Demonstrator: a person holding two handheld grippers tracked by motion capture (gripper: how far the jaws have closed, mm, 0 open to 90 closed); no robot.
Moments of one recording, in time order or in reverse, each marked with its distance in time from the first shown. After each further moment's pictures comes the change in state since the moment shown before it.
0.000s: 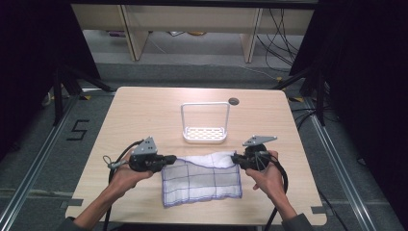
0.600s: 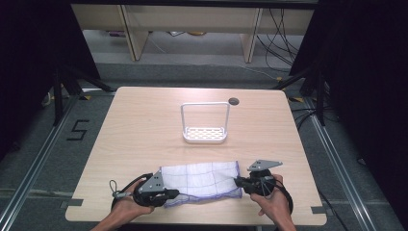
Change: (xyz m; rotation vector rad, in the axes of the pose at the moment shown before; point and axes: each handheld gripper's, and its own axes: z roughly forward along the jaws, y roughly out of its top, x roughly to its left) left arm -0.054 -0.050 0.010 0.114 -0.079 0.093; right arm 0.016 -0.059 -0.007 0.054 0.062 0.005
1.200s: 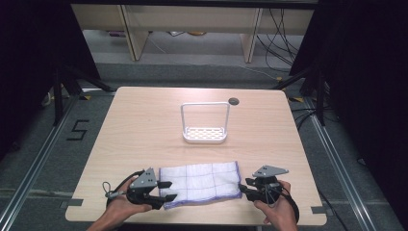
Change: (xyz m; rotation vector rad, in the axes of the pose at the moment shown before) left arm 0.013 0.003 -0.017 -0.066 0.049 -0.121; right arm 0.007 -0.015 -0.016 -0.016 -0.128 -0.001
